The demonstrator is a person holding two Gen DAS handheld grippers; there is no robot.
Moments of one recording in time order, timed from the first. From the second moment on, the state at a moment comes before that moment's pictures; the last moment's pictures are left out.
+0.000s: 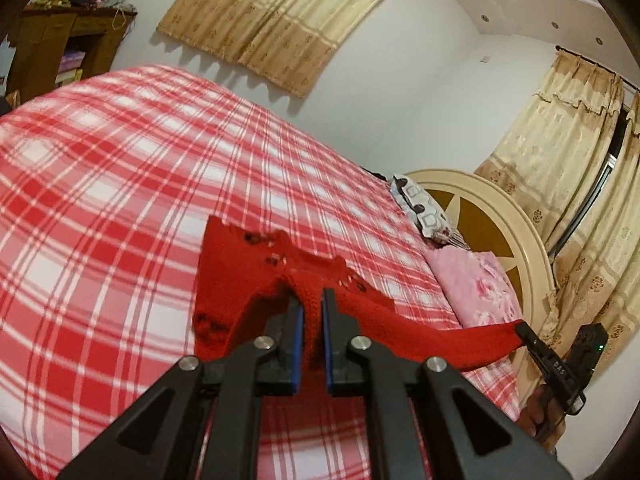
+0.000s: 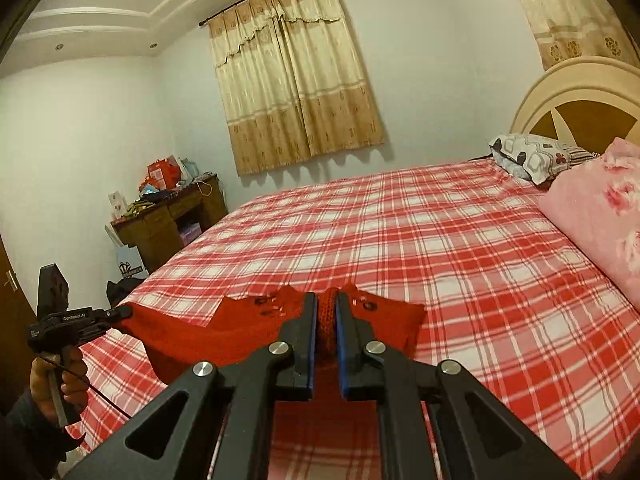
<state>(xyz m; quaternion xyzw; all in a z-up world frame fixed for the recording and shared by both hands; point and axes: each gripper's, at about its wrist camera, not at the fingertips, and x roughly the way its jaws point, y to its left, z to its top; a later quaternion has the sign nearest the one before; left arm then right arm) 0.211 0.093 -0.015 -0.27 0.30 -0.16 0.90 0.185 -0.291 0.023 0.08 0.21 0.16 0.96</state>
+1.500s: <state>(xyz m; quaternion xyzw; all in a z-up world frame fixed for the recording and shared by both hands) 0.346 0.093 -0.097 -0.19 0.37 -0.04 0.91 0.391 -0.252 -0.103 0.07 0.41 0.14 0.90</state>
